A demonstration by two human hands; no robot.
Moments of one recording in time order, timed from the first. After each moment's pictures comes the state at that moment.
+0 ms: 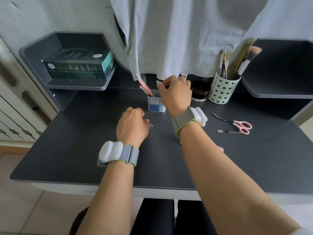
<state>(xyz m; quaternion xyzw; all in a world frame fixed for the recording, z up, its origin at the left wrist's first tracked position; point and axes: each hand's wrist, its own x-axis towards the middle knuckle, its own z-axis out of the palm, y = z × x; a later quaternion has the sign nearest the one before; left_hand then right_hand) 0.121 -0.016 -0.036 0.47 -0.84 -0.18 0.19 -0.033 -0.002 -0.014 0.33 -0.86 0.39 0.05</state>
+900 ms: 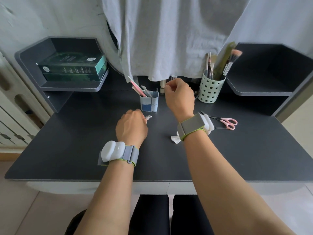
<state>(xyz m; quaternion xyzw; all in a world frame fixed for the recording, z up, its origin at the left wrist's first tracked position) 0.114 0.005 -0.039 0.45 -0.86 -0.14 0.19 -0.031 0.048 -0.001 0.29 -0.82 0.49 0.03</state>
